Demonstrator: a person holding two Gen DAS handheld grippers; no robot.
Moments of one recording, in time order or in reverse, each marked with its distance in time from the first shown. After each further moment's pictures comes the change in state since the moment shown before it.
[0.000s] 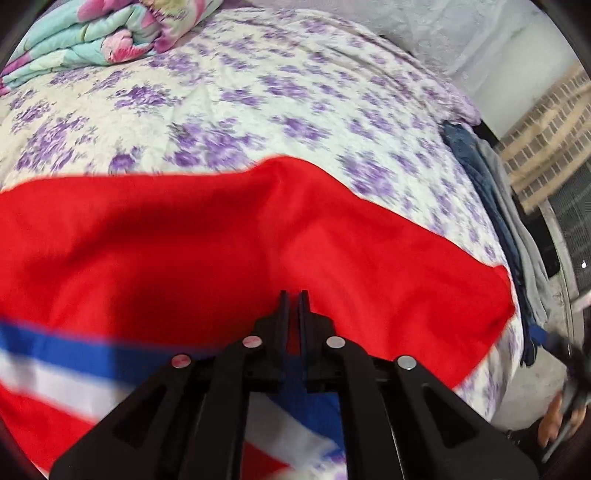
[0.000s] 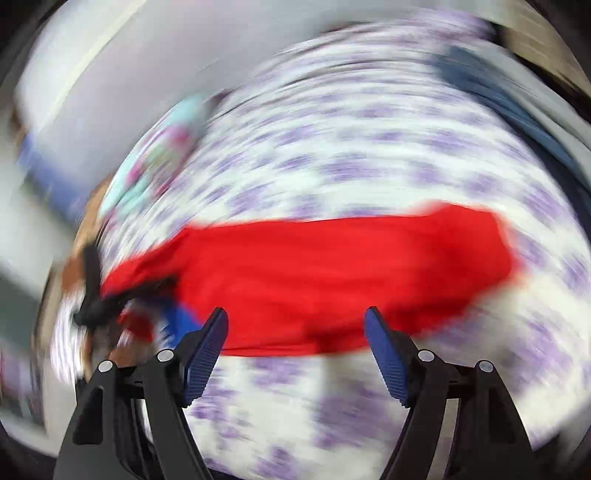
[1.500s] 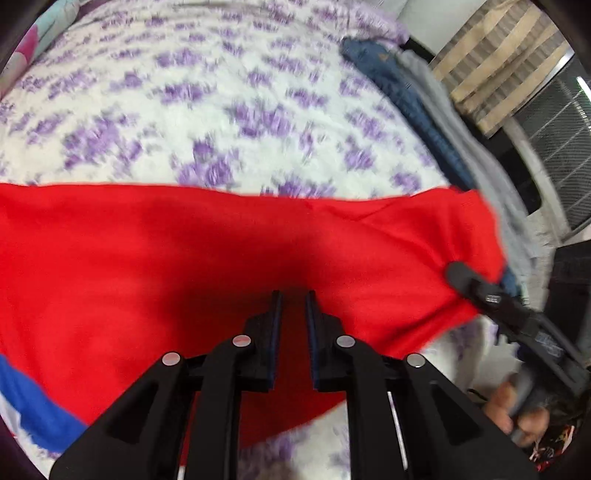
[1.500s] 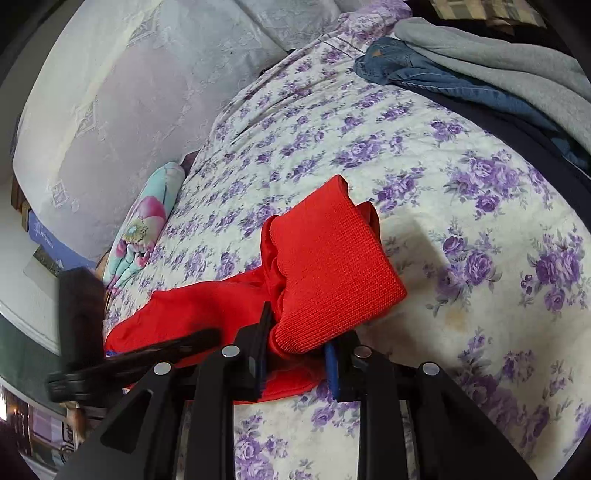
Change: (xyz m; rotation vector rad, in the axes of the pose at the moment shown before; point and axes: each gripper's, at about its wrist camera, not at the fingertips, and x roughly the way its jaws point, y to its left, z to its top) left arm 0.101 -0.213 -0.004 0.183 0.170 -0.065; right arm 0.035 -0.074 0.019 0.044 -0.114 0.153
